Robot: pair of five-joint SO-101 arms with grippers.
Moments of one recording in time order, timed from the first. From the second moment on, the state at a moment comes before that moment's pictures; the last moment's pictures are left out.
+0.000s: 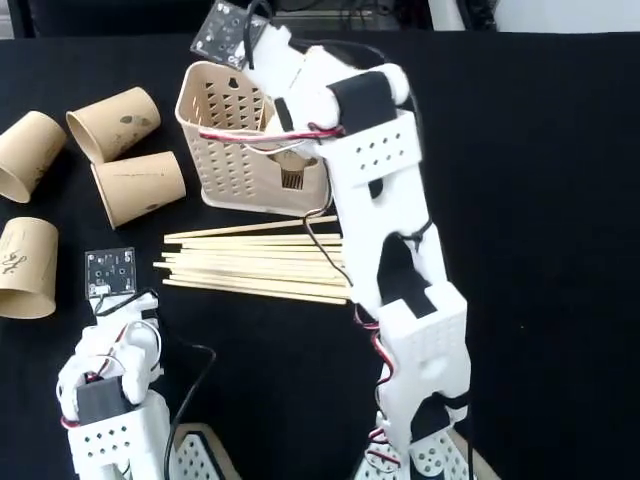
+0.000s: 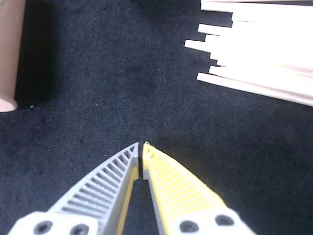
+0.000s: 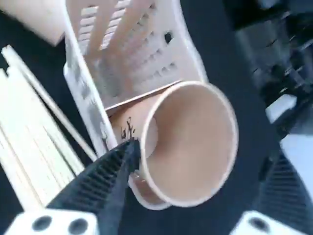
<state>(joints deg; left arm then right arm) -21.8 -103.7 96.4 70.5 -9.9 -23.9 28.3 -68.7 99.1 39.7</state>
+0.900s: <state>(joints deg) -21.8 -103.7 96.4 70.5 -9.9 -19.8 30.6 -58.2 95.3 35.7</state>
